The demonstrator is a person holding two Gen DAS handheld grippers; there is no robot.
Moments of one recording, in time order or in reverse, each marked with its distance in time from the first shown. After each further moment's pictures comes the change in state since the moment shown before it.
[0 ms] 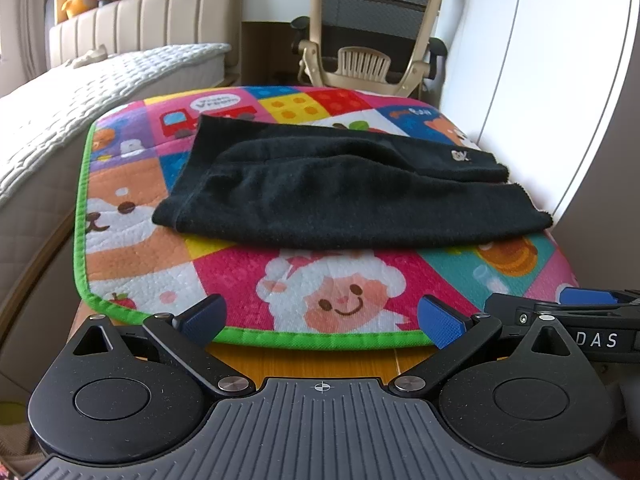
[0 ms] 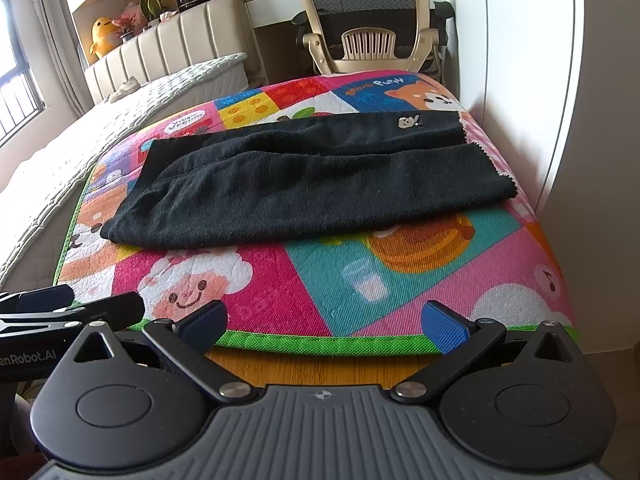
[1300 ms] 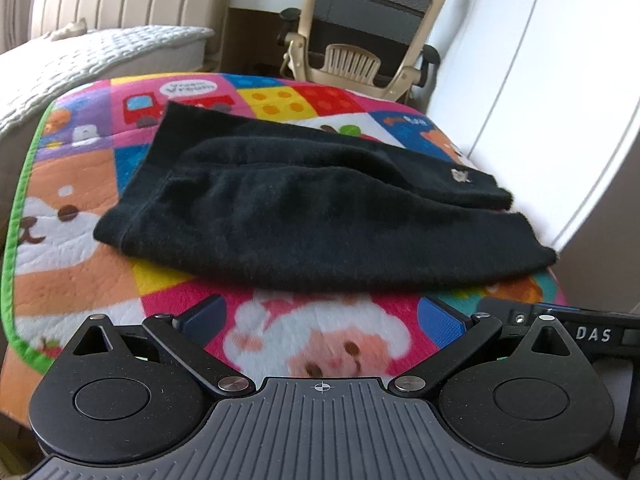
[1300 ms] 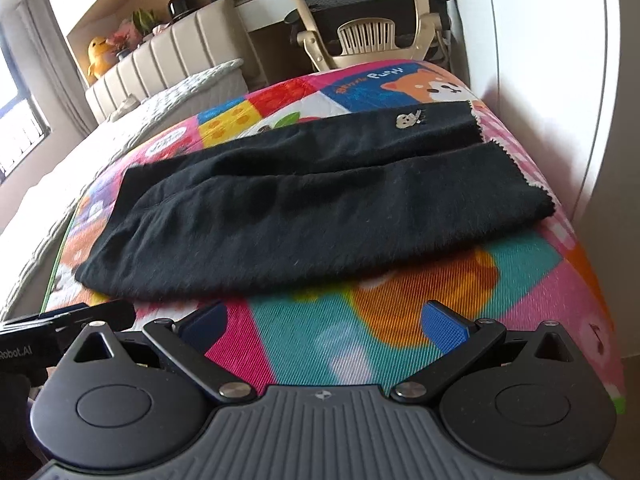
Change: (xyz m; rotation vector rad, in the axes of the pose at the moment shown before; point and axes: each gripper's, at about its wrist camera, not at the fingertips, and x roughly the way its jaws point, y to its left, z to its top) left arm 0.072 0.018 0.029 -0.069 0.001 -0.098; right arm 0.071 -0.041 0.034 0.083 -0.005 0.082
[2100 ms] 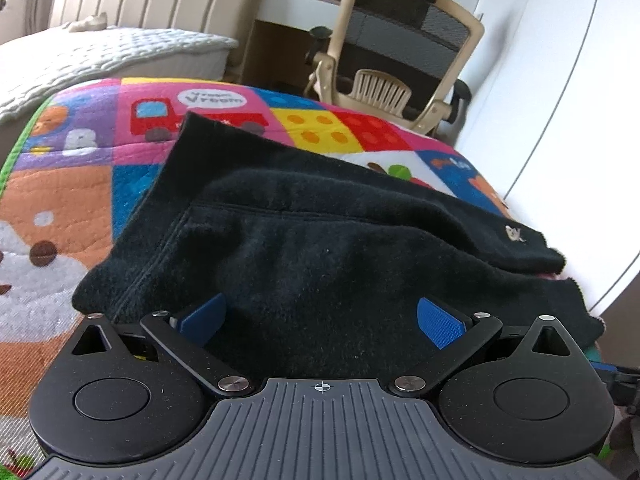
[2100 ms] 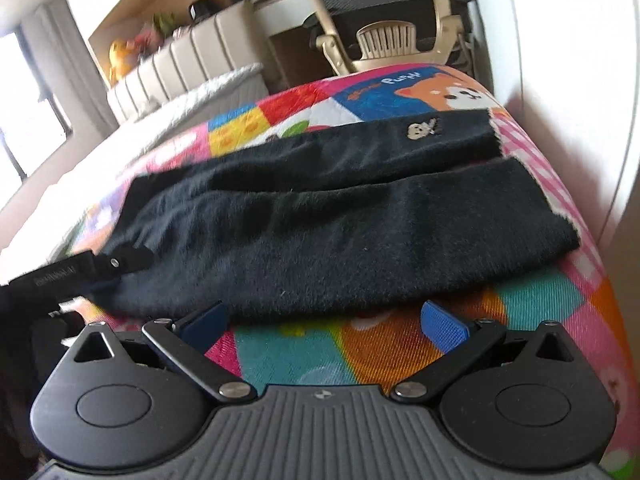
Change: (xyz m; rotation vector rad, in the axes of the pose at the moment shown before) left arm 0.056 0.047 0.029 -0.097 -0.071 -0.028; right arm 0.020 -0.012 0.017 -0.057 -0.002 0.066
